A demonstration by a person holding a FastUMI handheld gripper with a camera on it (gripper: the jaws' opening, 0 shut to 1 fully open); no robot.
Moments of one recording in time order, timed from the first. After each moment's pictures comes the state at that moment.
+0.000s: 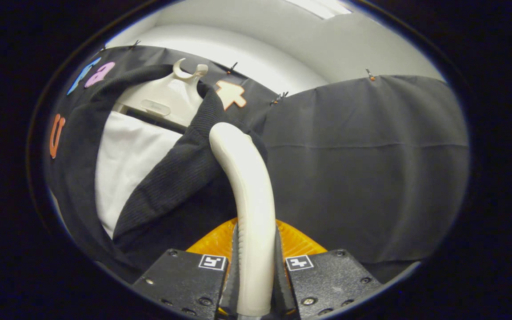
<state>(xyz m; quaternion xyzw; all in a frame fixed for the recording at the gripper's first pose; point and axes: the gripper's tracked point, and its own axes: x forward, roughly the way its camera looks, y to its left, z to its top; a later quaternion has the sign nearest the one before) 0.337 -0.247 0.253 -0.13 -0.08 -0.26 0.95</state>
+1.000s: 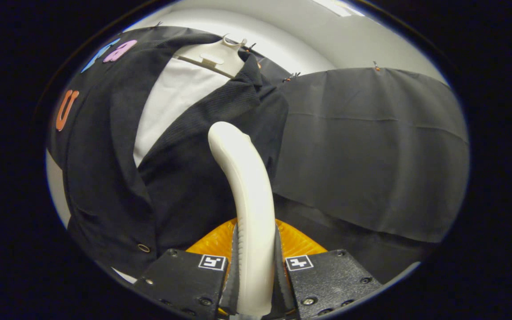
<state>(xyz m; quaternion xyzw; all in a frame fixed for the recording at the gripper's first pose) 0.309 -0.223 0.130 -0.15 0.02 -0.26 0.95</state>
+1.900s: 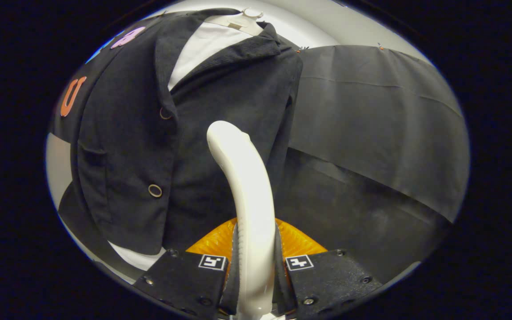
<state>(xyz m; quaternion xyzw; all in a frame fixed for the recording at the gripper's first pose) 0.291 -0.215 0.022 -0.13 0.11 -0.26 0.95</state>
